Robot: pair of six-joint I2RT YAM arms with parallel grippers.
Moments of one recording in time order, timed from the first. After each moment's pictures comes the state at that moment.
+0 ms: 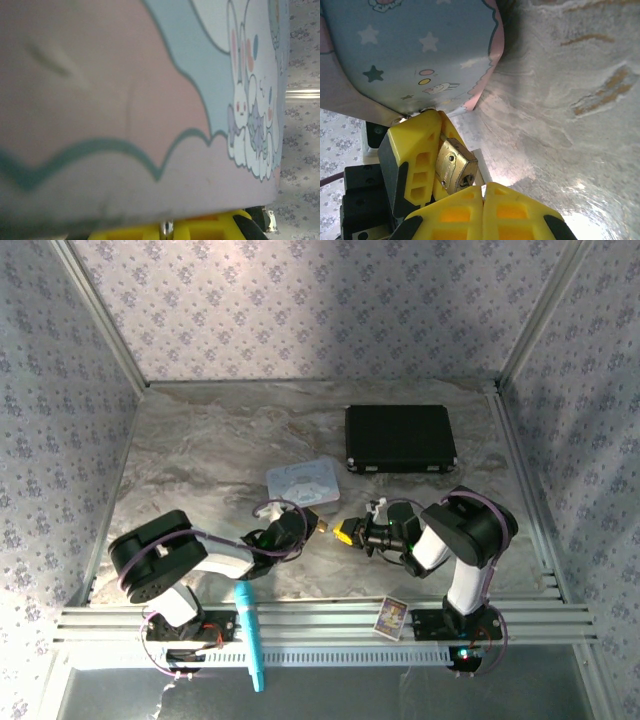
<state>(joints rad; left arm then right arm) -1.01 1.60 0.43 0.65 -0.36 -1.62 0.61 1.81 0.23 1.23 -0.59 1.50</state>
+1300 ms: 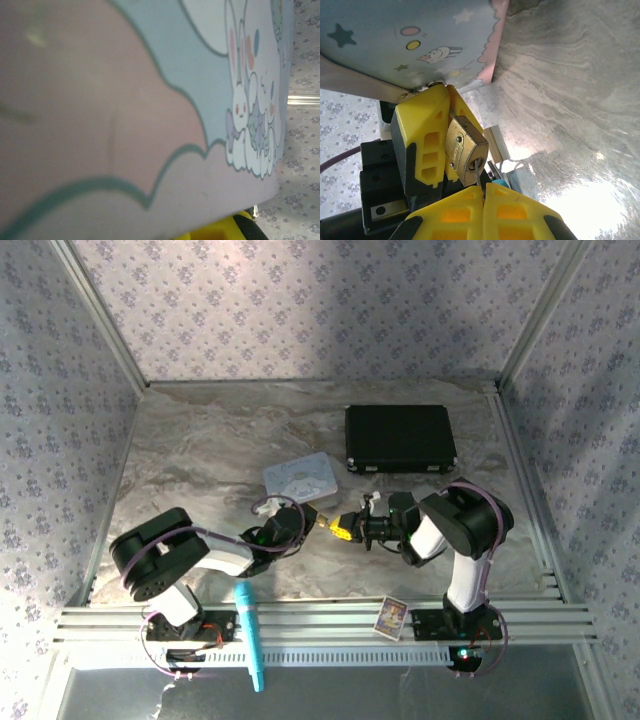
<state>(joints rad) -0.98 1.62 0.43 0.72 -0.32 -1.63 0.52 1.87 0.32 1.23 -0.84 1.53</state>
